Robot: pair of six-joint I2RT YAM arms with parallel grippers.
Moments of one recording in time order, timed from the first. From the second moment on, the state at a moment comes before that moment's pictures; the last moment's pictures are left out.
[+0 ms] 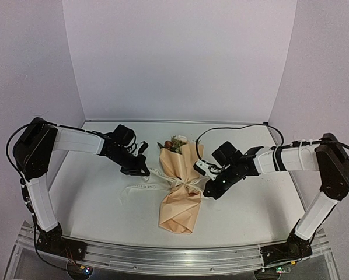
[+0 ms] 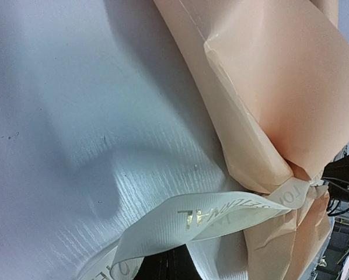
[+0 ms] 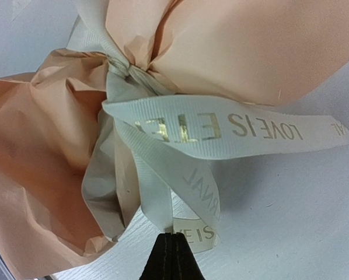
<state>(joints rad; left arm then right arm) -0.58 1.87 1.17 -0.32 0.48 -0.40 0.76 1.69 0.99 -0.43 -0.24 0.00</state>
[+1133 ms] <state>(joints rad) -0.54 1.77 1.03 -0.33 0.23 -0.56 0.82 1.61 0.91 -0.54 -0.01 0.21</state>
